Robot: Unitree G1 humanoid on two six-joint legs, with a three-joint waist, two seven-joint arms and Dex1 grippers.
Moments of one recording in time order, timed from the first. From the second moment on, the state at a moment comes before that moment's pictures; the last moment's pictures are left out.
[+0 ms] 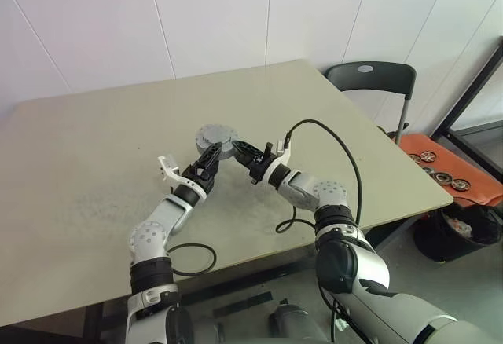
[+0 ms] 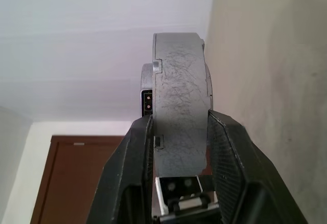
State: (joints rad) left arm -0.40 -0.07 0.47 0.18 -1.12 0.77 -0.21; right arm -0.86 0.11 -0.64 0.86 0.97 1.02 0.32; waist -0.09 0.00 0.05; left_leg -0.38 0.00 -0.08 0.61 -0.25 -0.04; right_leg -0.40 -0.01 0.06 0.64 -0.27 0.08
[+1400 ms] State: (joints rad) left arm -0.44 -0.10 0.46 0.24 -1.10 0.62 -0.26; right arm -0.81 0.11 -0.53 0.75 0.96 1.01 0.39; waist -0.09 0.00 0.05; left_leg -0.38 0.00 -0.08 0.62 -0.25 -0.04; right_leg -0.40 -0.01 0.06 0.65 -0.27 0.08
